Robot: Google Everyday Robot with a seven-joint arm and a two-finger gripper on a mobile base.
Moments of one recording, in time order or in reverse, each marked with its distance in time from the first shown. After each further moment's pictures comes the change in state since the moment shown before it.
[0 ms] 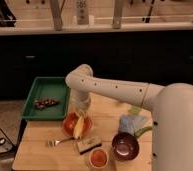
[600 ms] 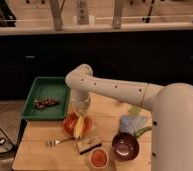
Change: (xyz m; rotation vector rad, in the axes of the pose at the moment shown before) arm 0.001 -0.001 0.000 -0.001 -0.003 -0.032
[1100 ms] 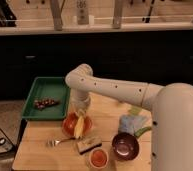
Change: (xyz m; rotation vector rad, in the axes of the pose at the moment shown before) arm 0.000 0.000 0.000 0.000 0.001 -0.020
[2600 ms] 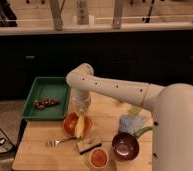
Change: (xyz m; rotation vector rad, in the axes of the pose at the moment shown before) arm 0.002 0.000 -0.002 0.013 -0.001 -0.054
